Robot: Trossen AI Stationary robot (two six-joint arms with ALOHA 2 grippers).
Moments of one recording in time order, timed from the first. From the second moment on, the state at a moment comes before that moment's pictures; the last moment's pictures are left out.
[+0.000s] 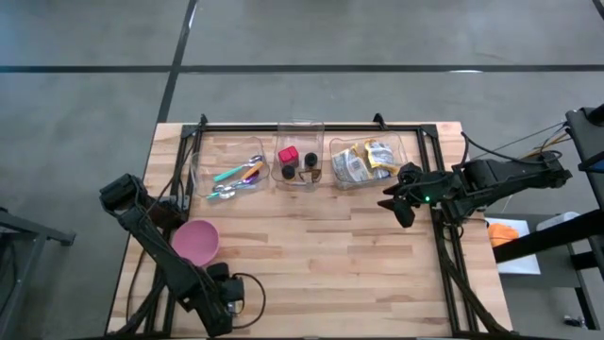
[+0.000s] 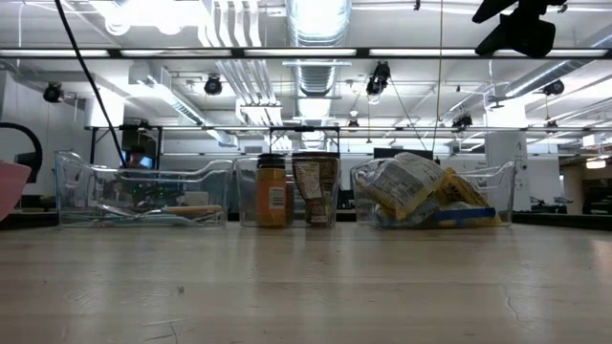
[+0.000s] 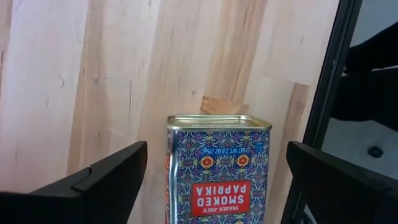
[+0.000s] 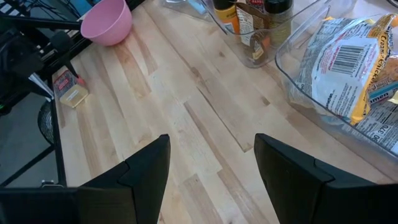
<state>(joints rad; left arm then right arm) -0.90 1.69 1.10 -0.73 -0.07 -1.11 0.23 0.84 0.94 -0.82 0.28 0.82</state>
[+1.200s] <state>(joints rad) -0.92 1.86 1.11 -0.68 -0.04 -1.00 0.23 0.84 0.94 -0.82 0.28 0.86</state>
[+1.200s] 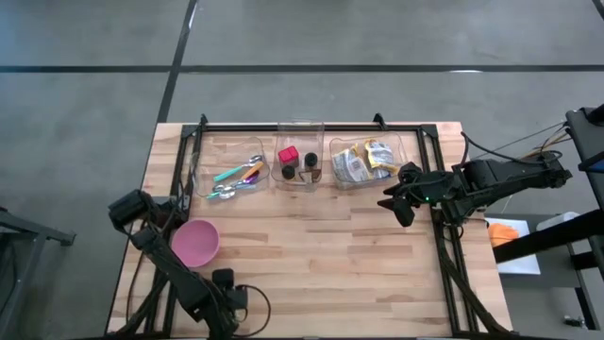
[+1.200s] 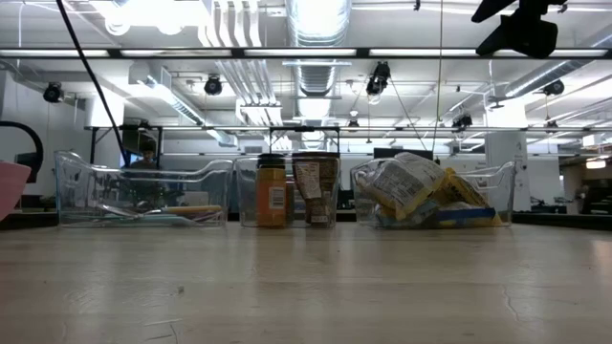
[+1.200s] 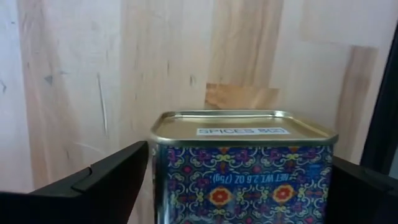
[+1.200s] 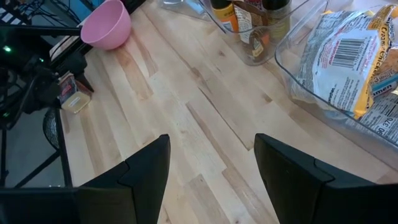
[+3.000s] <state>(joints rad) -0.29 1.64 1.15 -0.55 0.20 -1.31 0.47 1.25 1.13 -0.68 0.38 0.25</state>
